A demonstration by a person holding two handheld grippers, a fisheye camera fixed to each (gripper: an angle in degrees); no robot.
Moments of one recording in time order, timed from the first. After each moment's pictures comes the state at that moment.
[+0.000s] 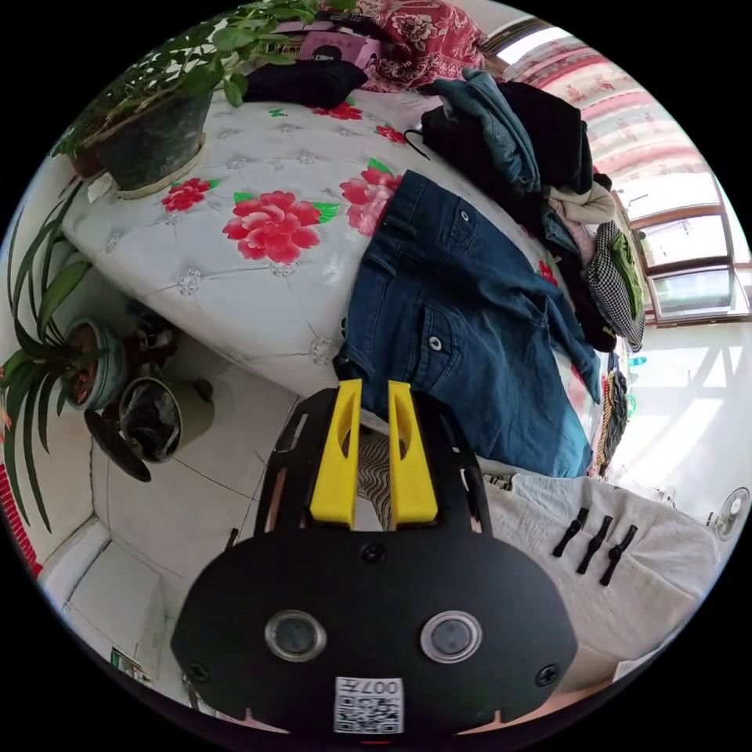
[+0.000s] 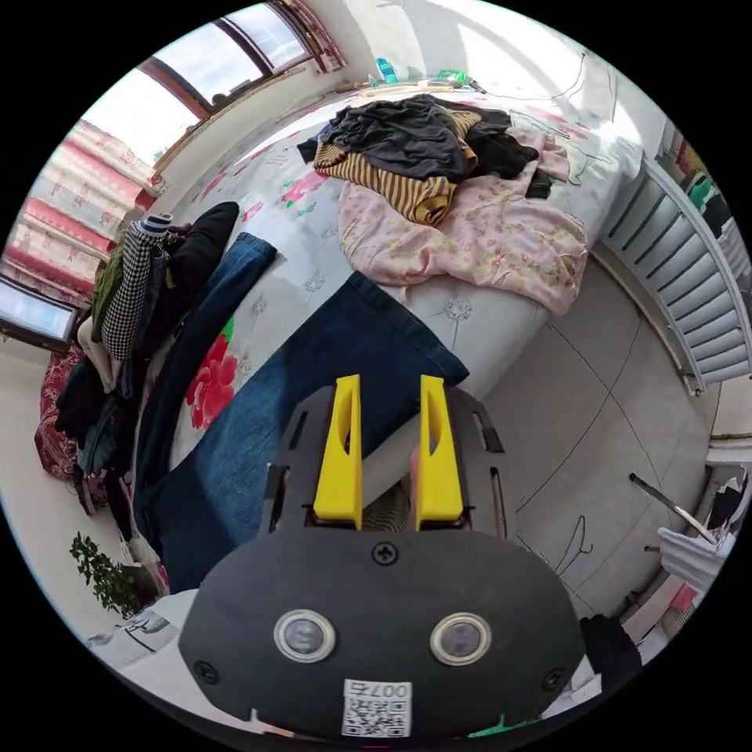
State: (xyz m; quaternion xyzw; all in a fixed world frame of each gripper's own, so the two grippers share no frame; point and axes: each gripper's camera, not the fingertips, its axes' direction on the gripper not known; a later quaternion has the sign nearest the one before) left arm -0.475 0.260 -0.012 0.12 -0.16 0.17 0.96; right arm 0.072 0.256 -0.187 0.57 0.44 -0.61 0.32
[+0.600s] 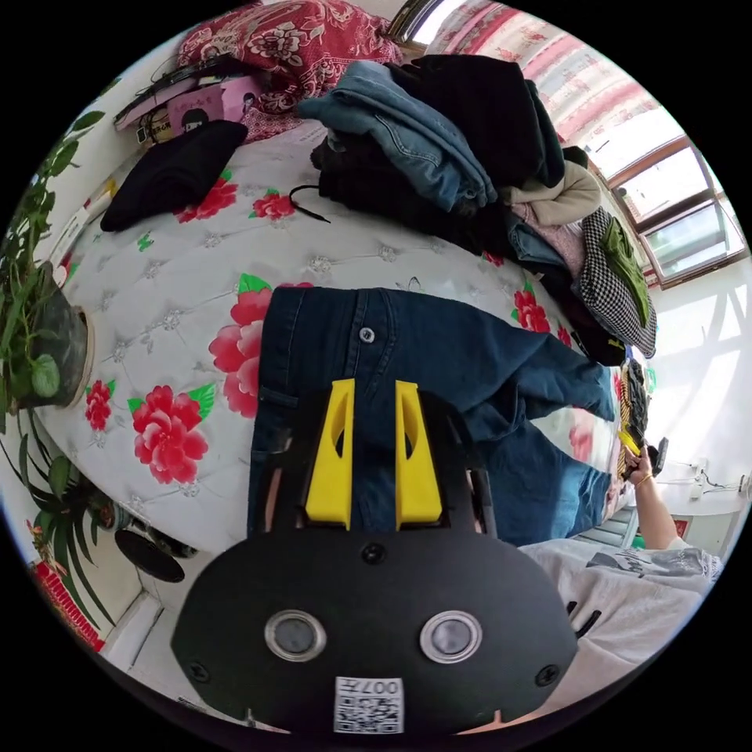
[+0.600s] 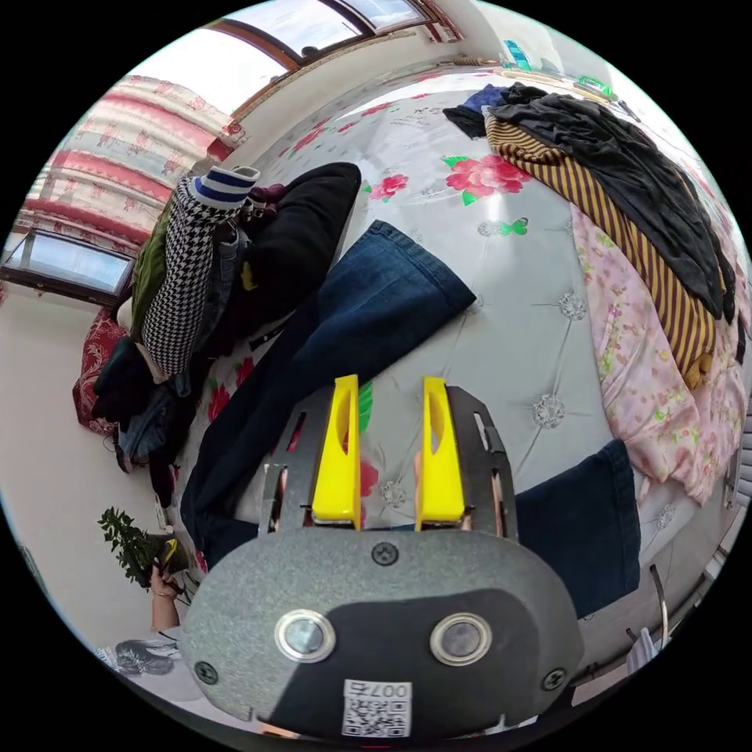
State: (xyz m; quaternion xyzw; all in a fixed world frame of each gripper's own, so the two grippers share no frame) left arm -0.270 0.128 0.055 0.14 -0.20 0.27 0.93; right arm -0.084 0.203 0.048 0.42 0.50 -0.68 0.34
